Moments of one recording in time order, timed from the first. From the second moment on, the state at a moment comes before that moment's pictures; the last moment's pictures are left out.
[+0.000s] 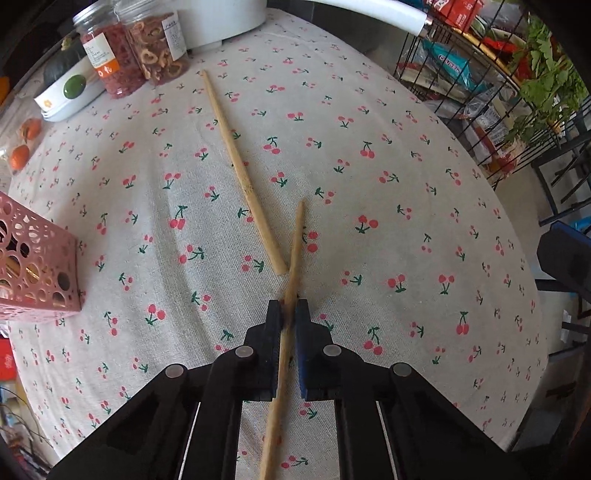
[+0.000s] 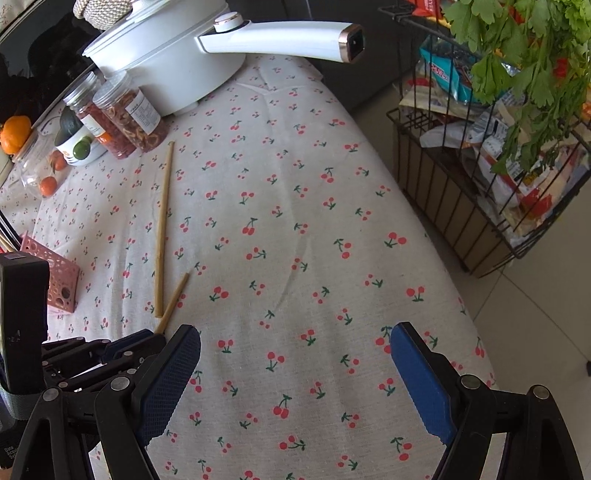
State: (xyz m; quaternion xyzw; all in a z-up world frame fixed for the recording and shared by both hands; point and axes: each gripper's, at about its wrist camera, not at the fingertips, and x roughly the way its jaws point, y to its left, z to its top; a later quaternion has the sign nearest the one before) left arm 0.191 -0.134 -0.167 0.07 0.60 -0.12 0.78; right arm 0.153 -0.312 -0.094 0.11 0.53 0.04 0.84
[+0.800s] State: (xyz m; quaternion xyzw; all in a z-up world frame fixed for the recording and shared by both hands) left arm 0.088 0.022 -0.049 -0.08 0.46 -0.15 0.87; right arm 0.192 -0.219 -0.107 0.10 0.55 0.05 0.83
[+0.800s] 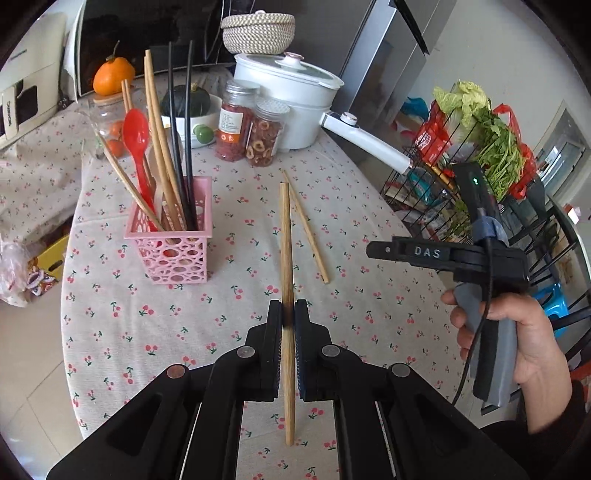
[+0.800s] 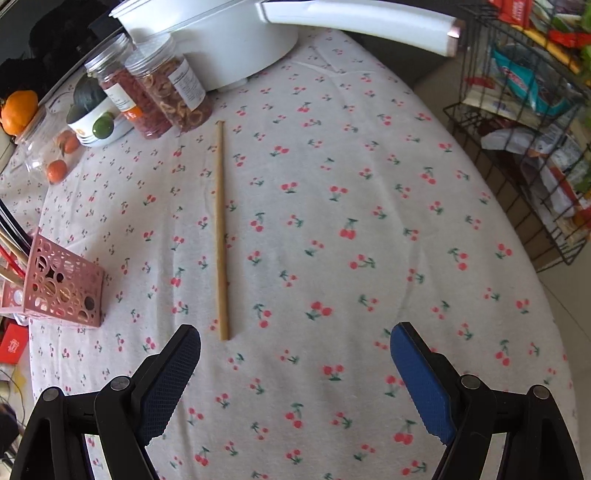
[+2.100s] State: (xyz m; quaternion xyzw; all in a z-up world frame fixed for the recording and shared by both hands) left arm 0.076 0.124 -0.024 -0.13 0.41 -0.09 0.90; right arm 0.263 -0.136 -0.125 -0.01 0.50 0.07 0.86
